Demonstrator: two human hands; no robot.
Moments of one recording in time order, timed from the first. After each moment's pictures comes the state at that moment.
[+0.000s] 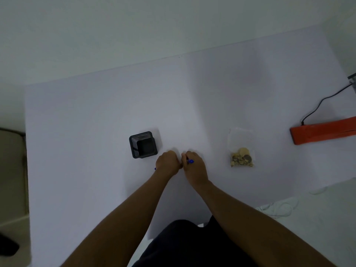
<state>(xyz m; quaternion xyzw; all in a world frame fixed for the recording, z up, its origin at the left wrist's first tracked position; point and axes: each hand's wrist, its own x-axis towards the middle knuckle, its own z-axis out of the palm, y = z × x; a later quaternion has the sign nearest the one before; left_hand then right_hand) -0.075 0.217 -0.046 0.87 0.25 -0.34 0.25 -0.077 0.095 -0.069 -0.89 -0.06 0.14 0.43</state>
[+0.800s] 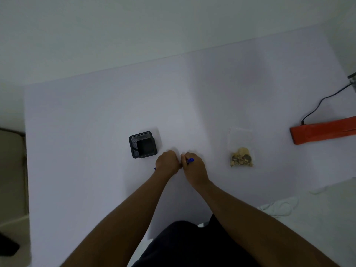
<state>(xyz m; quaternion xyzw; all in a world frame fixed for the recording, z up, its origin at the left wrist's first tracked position) -0.075 0.217 -0.049 0.87 0.25 -0.33 0.26 -0.078 0.094 -0.066 -0.89 -0.06 0.19 0.41</state>
